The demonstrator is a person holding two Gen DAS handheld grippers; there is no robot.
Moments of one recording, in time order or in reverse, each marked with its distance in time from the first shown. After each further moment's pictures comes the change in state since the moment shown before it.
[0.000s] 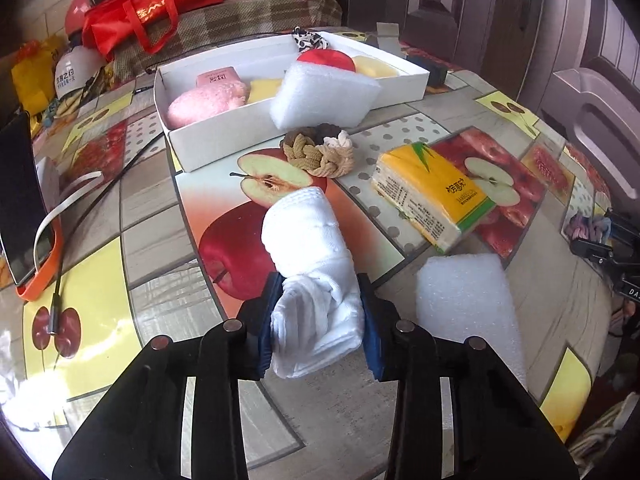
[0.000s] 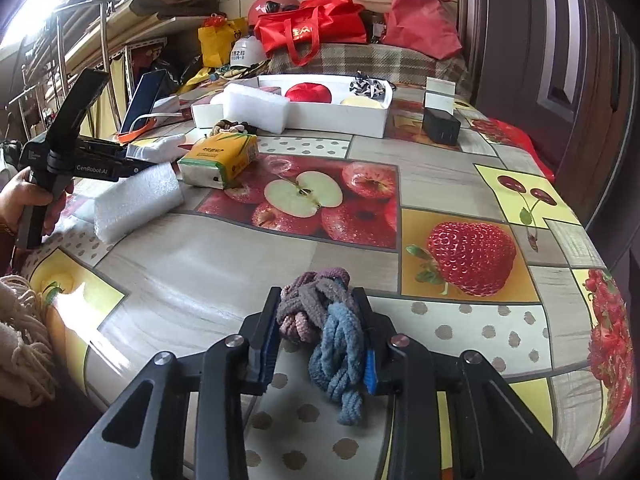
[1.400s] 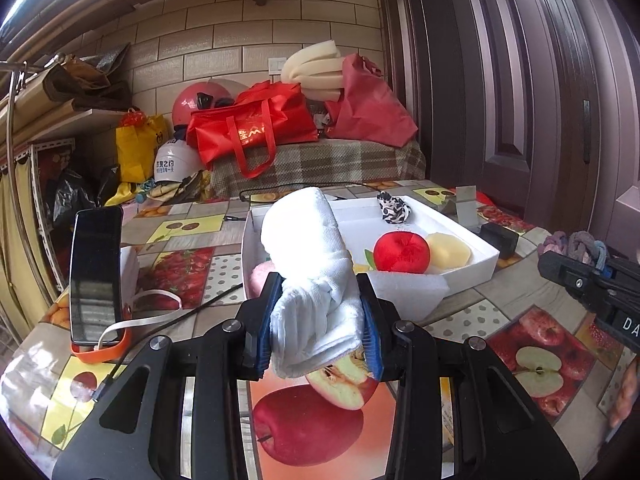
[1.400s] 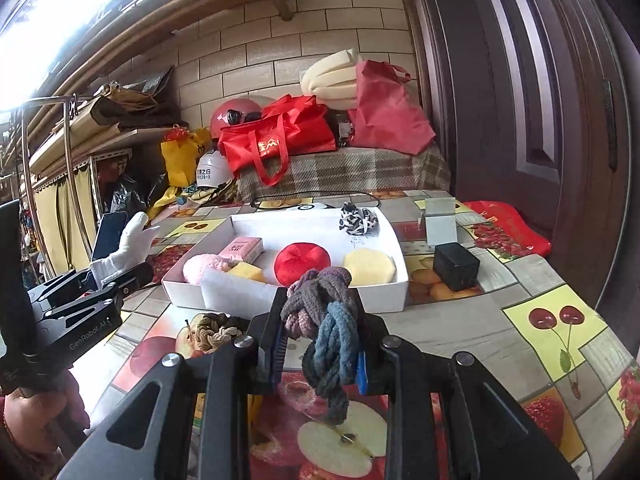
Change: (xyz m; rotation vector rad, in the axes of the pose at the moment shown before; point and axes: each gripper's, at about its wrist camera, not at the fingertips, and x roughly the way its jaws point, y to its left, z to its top) left arm -0.027 -0.003 0.044 -0.181 -0.536 0.317; right arm 0.040 0.026 0.120 0.151 -0.373 -0.093
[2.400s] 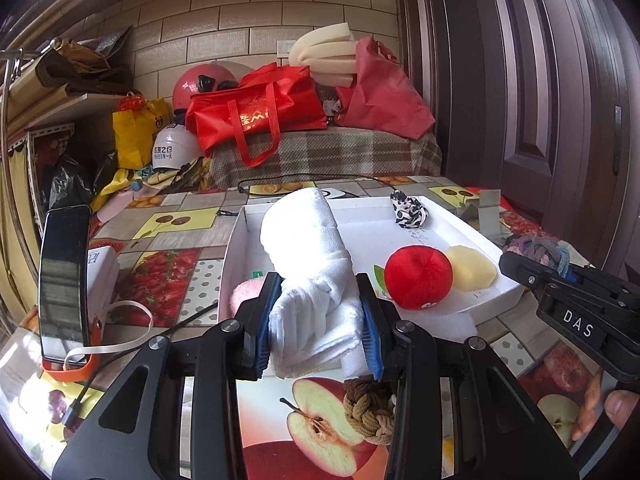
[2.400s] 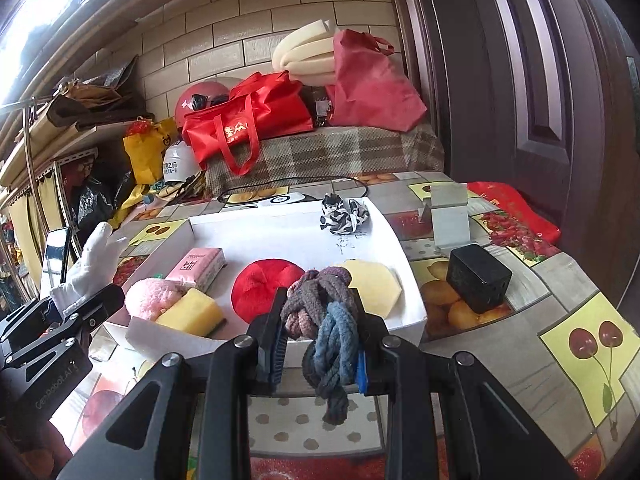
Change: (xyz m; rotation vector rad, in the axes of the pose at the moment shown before) left arm 0.058 -0.005 0.020 -0.042 0.051 0.030; right arm 0.084 -0.017 0.021 0.070 0.065 -0.064
